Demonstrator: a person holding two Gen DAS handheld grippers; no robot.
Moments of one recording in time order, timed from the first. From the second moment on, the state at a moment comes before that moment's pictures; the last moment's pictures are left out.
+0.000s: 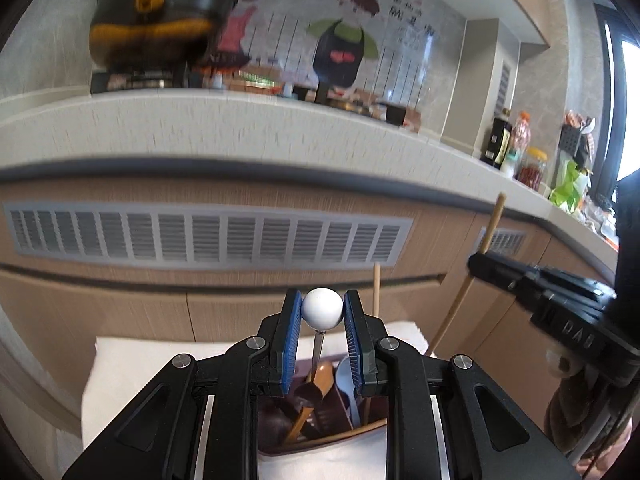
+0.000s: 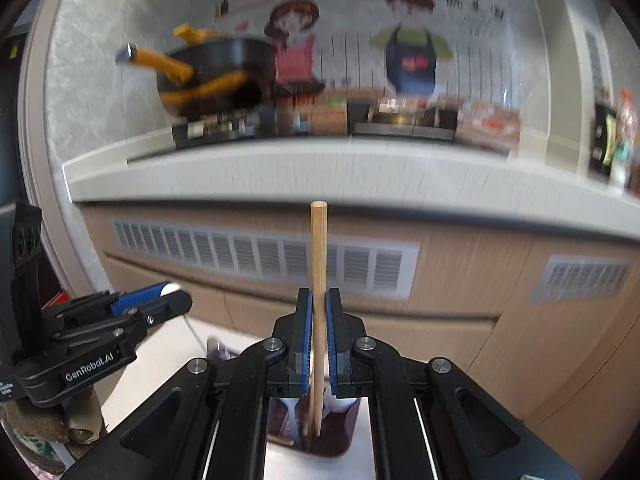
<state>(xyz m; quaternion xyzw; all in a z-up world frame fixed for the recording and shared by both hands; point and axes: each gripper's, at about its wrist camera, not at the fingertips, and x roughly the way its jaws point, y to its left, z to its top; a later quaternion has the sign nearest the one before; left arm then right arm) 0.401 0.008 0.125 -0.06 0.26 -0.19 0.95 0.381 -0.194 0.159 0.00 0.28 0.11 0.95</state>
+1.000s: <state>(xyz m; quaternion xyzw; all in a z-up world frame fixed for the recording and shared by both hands) 0.314 0.007 0.030 -0.04 0.37 -0.12 0.92 0.284 -0.192 0.063 -0.09 0.32 0.08 0.94</state>
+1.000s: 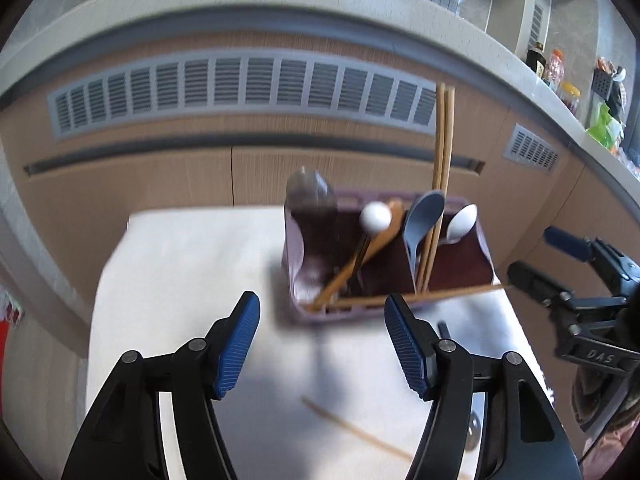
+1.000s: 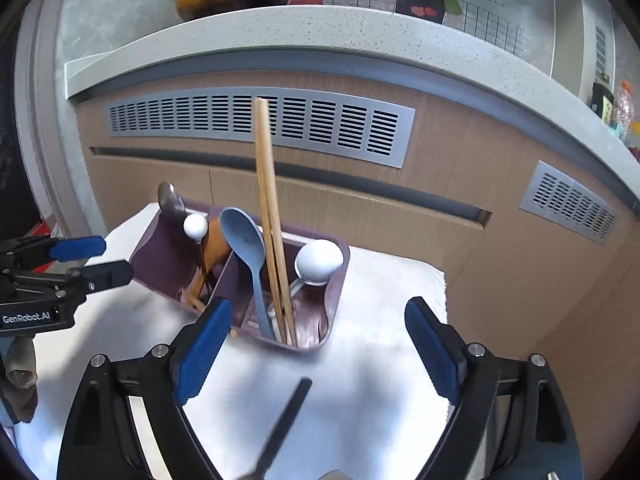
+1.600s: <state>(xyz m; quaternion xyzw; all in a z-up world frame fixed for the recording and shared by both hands) 0.305 -0.008 0.012 -0.05 0.39 -0.13 0.91 0.270 -0.226 0.041 -0.05 0.40 0.07 0.91</state>
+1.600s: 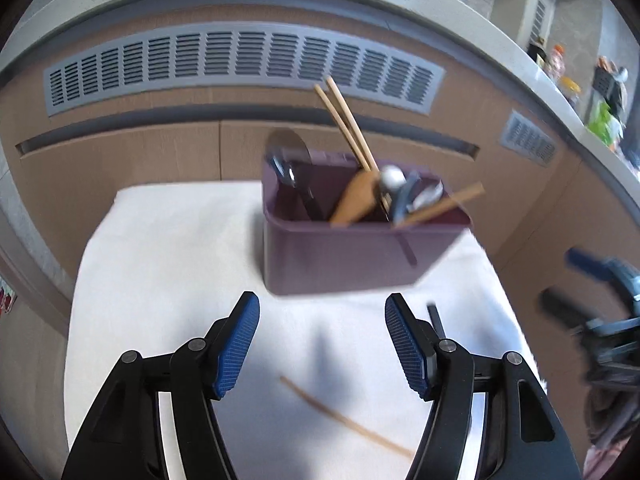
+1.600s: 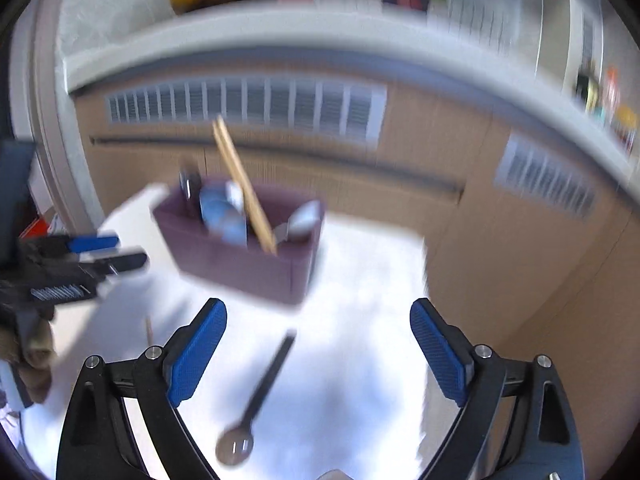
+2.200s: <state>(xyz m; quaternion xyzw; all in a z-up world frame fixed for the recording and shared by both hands) 0.259 -0.019 -0.052 -0.04 0.50 -0.11 0.86 0.265 -0.201 -0.048 -0.04 0.49 0.09 0.87</state>
